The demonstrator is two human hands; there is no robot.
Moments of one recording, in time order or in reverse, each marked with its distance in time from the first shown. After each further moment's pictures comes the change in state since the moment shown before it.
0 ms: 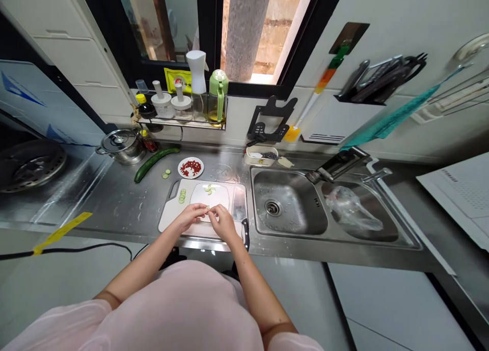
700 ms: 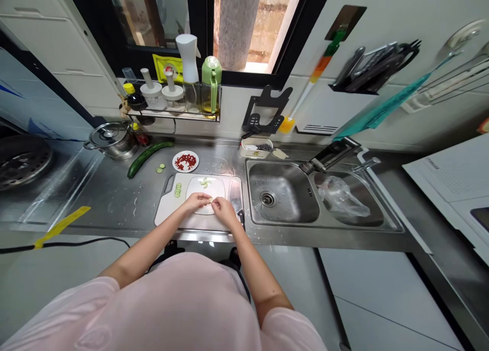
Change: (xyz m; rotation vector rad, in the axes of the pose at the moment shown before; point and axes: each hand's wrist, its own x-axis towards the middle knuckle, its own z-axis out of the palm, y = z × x) left_hand 0.057 -0.018 -0.001 0.238 0.000 0.100; right_hand 0.007 0.051 0.002 -0.128 -0.111 0.207
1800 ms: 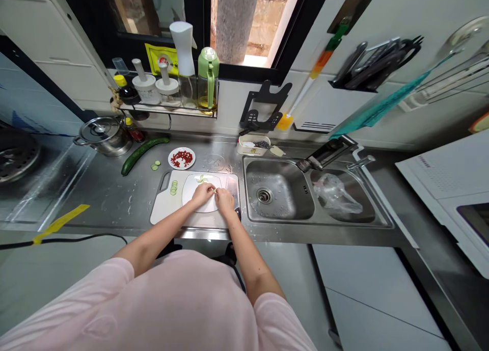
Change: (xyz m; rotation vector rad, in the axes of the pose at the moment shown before) left_hand 0.047 0.003 0.031 0.836 0.185 0.352; right_hand 0.028 0.031 0.008 -0.516 0.015 0.086
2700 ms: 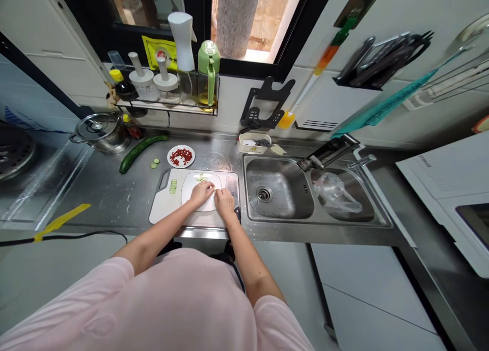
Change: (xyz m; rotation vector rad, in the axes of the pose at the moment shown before) left_hand -0.007 0.003 -0.006 0.146 0.008 -0.001; right_hand -0.011 -0.002 0.003 -0.053 0.055 -0.005
